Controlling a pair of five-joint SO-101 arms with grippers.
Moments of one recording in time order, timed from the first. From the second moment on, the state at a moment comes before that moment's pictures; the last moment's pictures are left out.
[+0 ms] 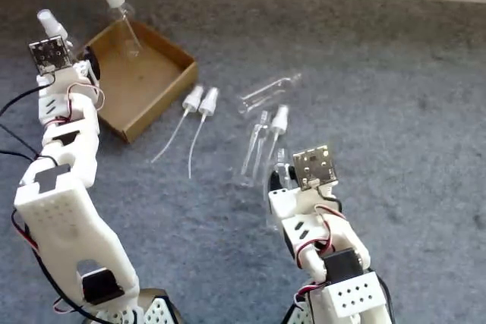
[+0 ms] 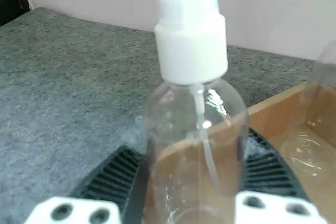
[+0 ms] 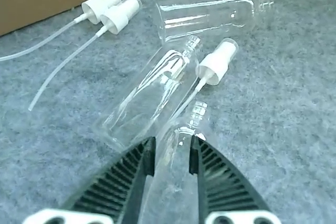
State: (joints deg) left arm -26.2 32.0 17.4 -26.3 4.6; right arm -20.6 -89.1 92.1 37.4 2.2
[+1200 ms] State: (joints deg) left arm -26.4 35.6 17.1 -27.0 4.8; right arm -20.6 -89.1 92.1 37.4 2.2
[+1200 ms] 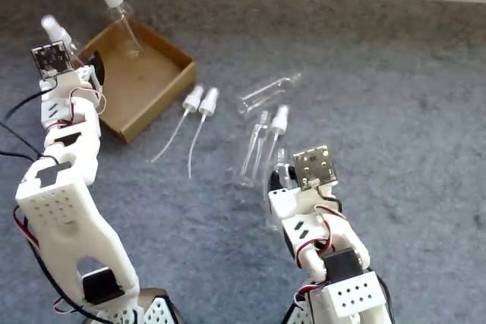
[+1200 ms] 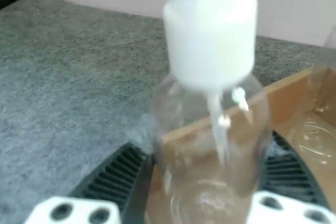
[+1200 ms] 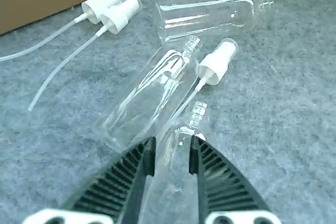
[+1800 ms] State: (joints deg) left arm -26.4 29.8 23.7 -25.5 4.9; right arm -20.6 -89.0 93.1 37.4 2.8
